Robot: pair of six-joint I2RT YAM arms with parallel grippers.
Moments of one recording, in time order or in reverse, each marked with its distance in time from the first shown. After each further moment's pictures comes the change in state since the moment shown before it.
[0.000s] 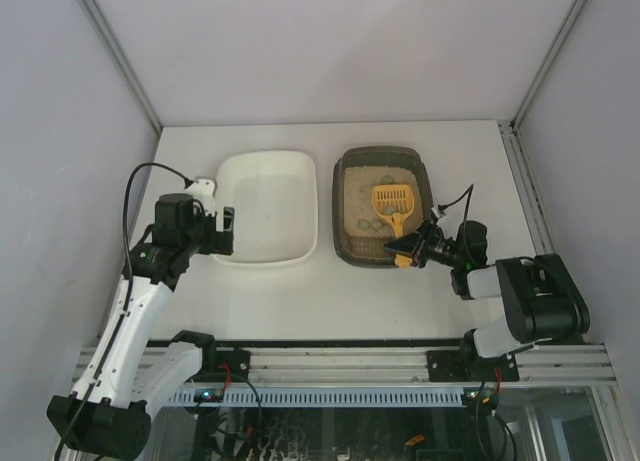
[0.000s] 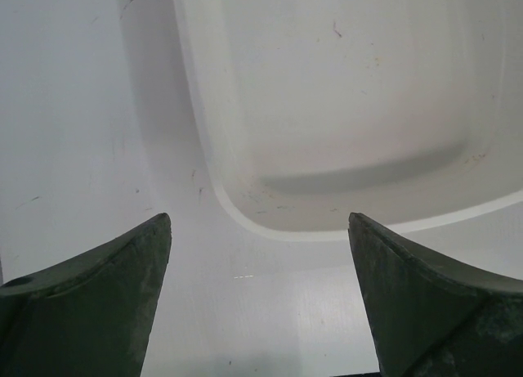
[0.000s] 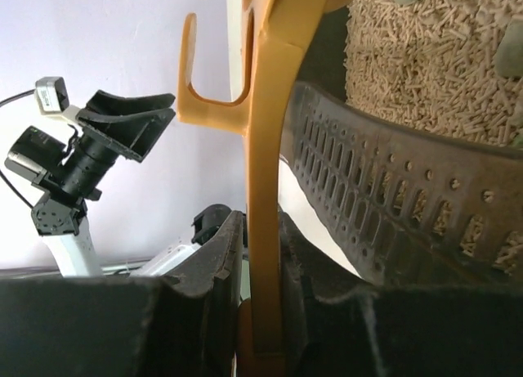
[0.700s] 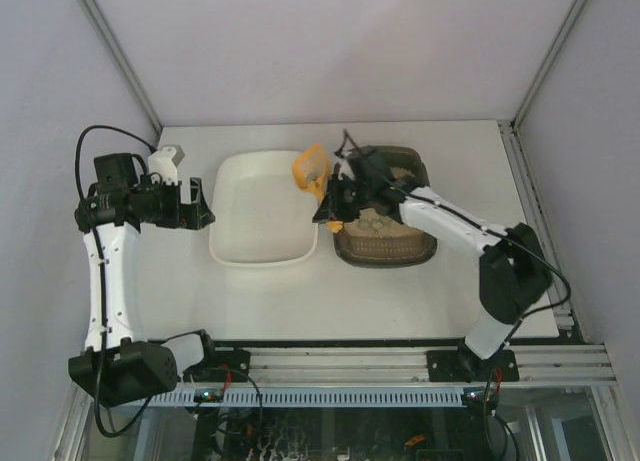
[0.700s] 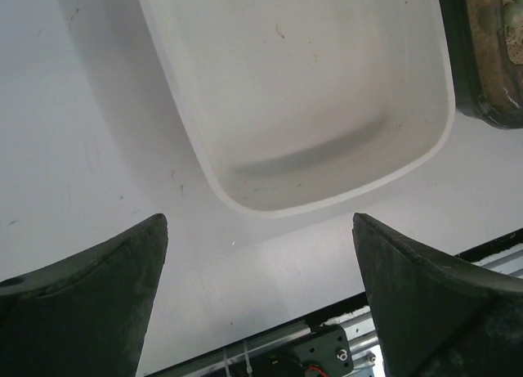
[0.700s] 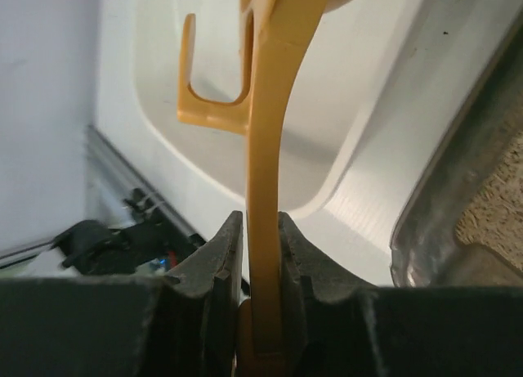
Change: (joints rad) left arm 0.410 0.289 0.440 -0.349 0.570 0.275; right arm 0.525 0.127 0.983 -1.257 0.486 -0.555
